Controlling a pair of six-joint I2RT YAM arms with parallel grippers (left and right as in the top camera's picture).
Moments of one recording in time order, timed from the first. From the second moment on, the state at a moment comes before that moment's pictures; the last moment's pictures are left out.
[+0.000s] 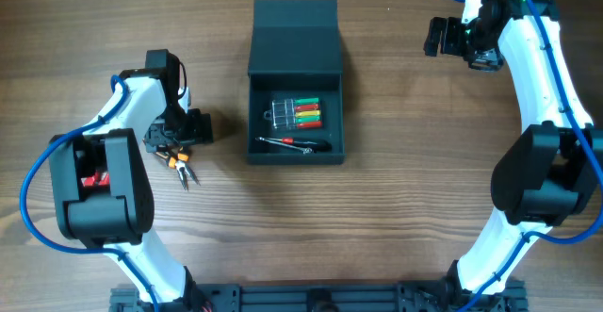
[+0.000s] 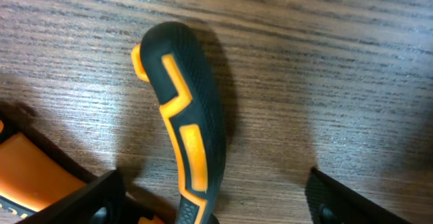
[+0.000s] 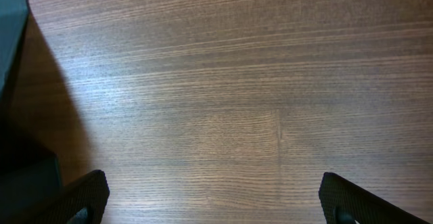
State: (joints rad) left arm 0.06 1.95 1.23 -0.90 -0.03 -0.10; right arm -0.07 2.03 1.81 -1.01 -0.10 0.07
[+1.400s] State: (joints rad) left arm 0.05 1.95 1.30 -0.94 0.08 -0.10; right arm -0.07 2.03 1.81 -1.03 -0.10 0.07
